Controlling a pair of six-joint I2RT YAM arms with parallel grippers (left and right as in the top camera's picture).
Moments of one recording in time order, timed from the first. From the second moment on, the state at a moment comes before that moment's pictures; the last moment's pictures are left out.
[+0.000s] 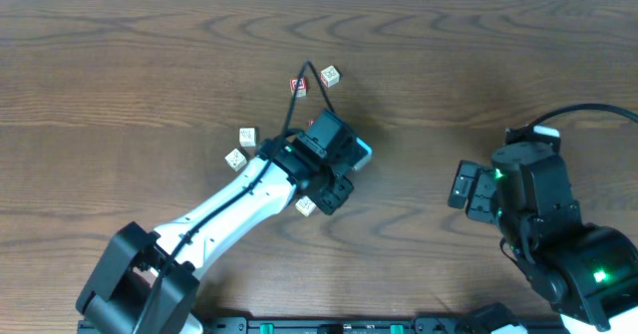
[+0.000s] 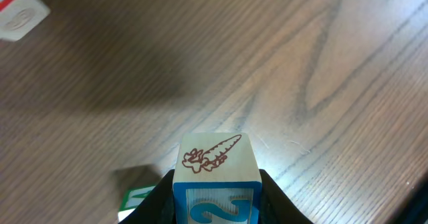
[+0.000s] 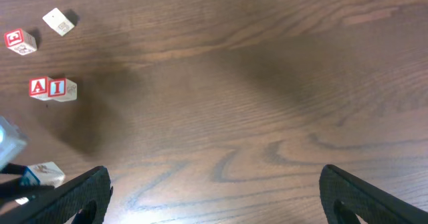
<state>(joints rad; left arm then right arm) -0.72 1.66 1.12 -0.68 0.25 0.06 0.38 0.92 1.19 -1.22 0.37 0.50</state>
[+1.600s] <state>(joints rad) -0.78 1.84 1.13 -0.65 0.26 0.09 0.38 0.92 1.19 -1.22 0.37 0.50</state>
